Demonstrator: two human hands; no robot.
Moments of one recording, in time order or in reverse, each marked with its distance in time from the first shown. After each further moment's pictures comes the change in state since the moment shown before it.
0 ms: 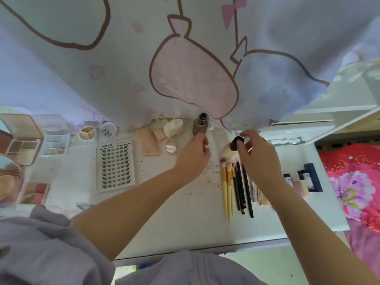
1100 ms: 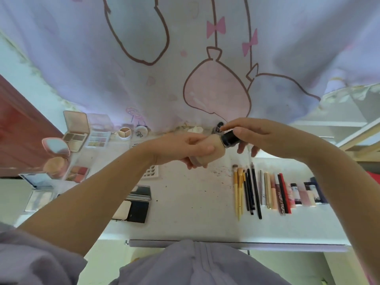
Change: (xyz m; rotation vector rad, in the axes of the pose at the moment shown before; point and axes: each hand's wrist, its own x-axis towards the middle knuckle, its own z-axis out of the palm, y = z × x) left_hand -0.092 0.030 -0.143 -0.401 -0.592 0.082; right_hand -0.025 -0.099 -0.105 0.136 -0.709 -0.403
